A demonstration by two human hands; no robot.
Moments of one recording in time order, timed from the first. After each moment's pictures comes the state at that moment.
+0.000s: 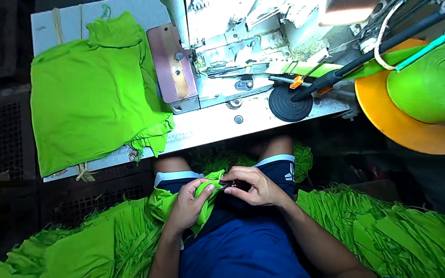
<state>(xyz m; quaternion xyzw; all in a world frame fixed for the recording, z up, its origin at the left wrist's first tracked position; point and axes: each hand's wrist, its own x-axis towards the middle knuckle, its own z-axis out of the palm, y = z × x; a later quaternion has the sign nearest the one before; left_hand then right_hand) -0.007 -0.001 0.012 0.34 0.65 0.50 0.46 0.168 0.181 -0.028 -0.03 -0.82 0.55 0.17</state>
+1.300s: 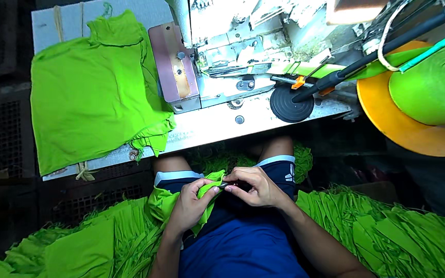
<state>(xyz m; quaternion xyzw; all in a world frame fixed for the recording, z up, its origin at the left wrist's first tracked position) -0.006 0.003 0.015 0.37 0.66 0.48 0.45 0.169 0.179 -0.025 -0.05 -0.84 0.50 0.20</state>
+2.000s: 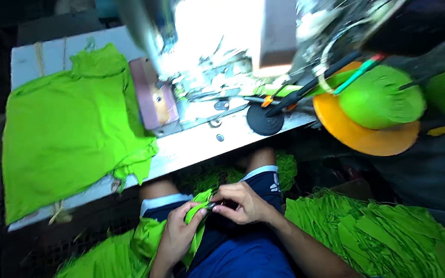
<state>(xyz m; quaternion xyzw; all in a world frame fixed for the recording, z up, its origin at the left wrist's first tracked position) -0.001 0.003 0.013 0.40 0.70 0.44 0.40 0.174 0.180 -0.022 -0.05 -0.85 0.49 0.20</state>
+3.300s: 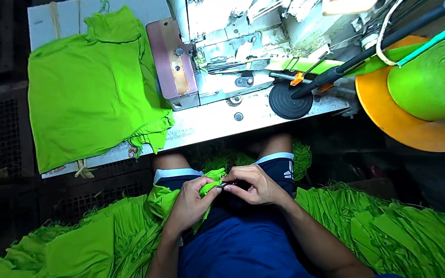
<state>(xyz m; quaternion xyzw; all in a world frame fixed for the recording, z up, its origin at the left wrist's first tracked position) -0.006 0.002 0.014 0.45 0.69 0.41 0.40 0.171 0.179 -0.024 -0.02 -0.84 0.51 0.18</state>
